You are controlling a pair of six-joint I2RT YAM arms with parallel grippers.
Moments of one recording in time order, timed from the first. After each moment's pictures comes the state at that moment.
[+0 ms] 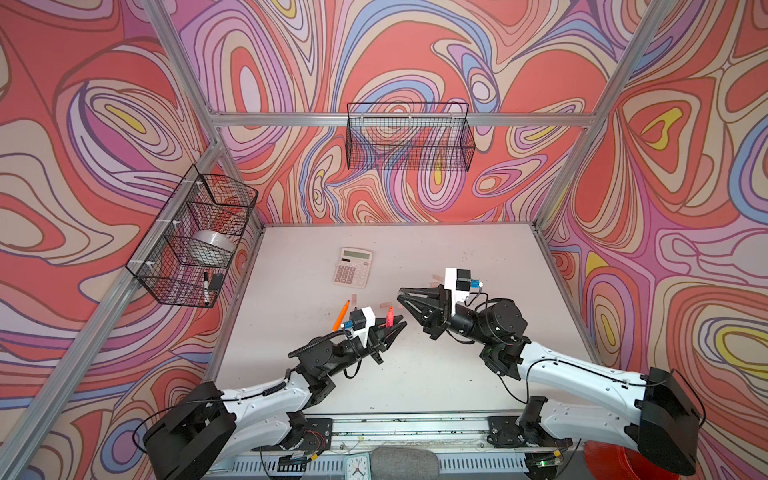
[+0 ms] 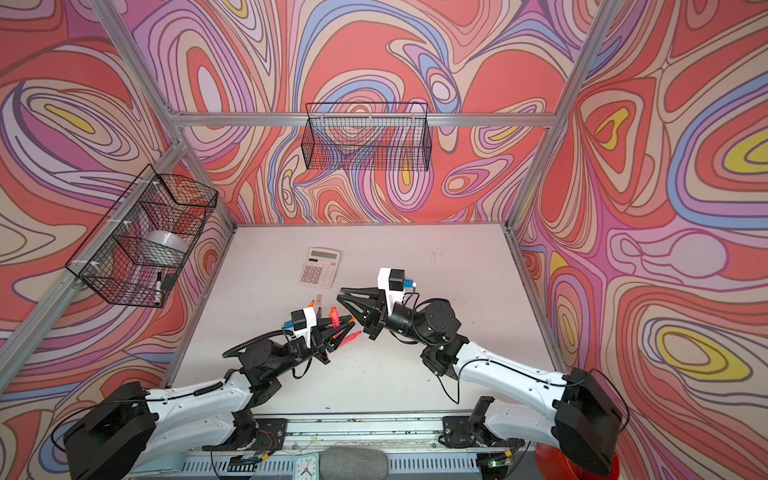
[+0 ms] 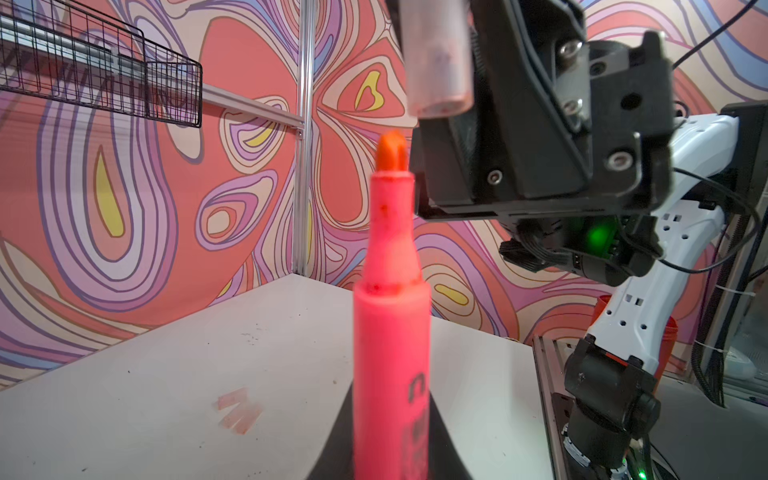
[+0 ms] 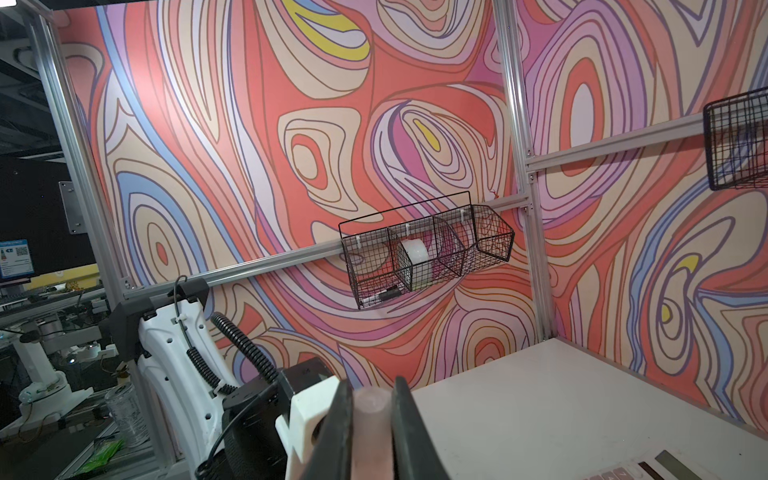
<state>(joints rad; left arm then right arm) -0.82 1.09 0.21 1.15 0.29 -0.21 0.89 1.16 0.67 0.88 -0.38 0.35</state>
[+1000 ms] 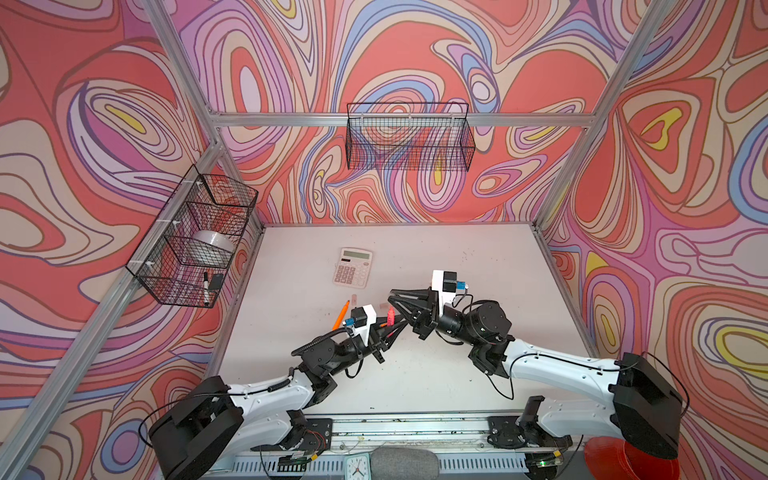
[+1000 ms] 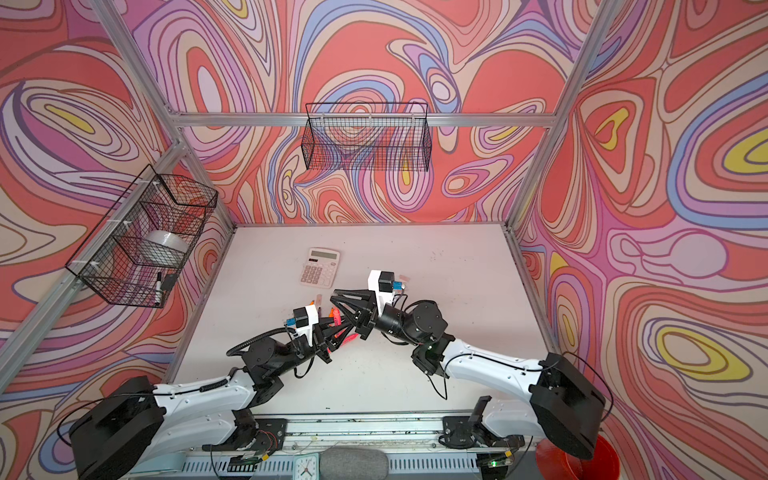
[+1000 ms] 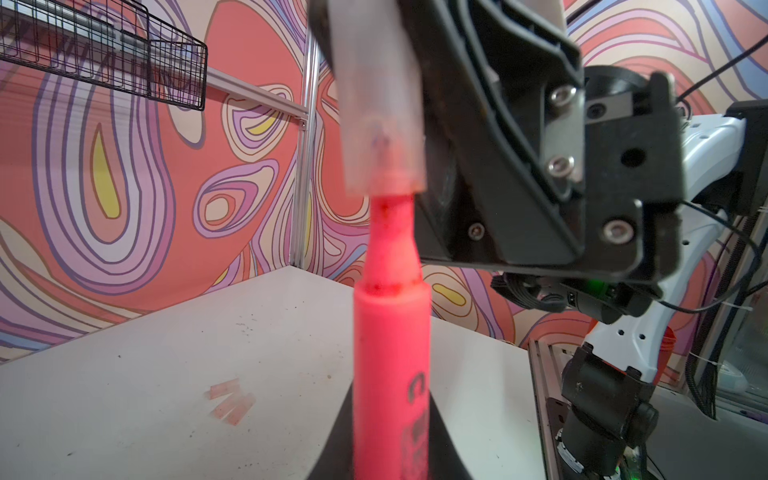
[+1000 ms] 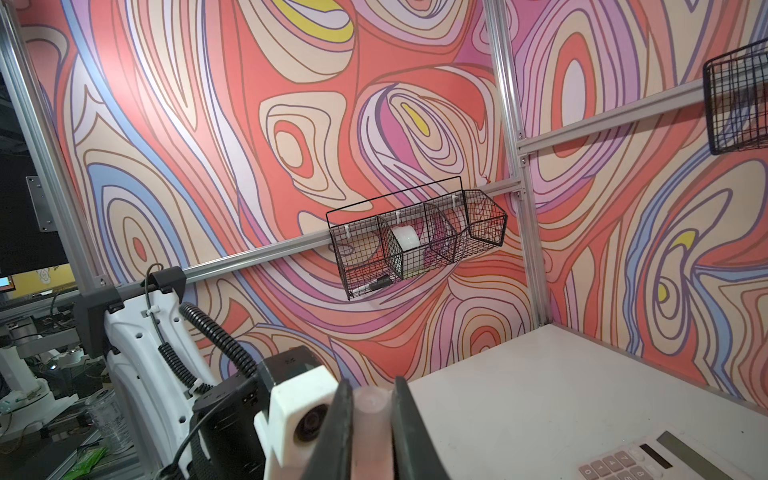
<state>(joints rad) -0.82 1.13 0.21 1.19 0.28 -0.24 0.91 1.27 0.65 0.98 -0.34 0.36</state>
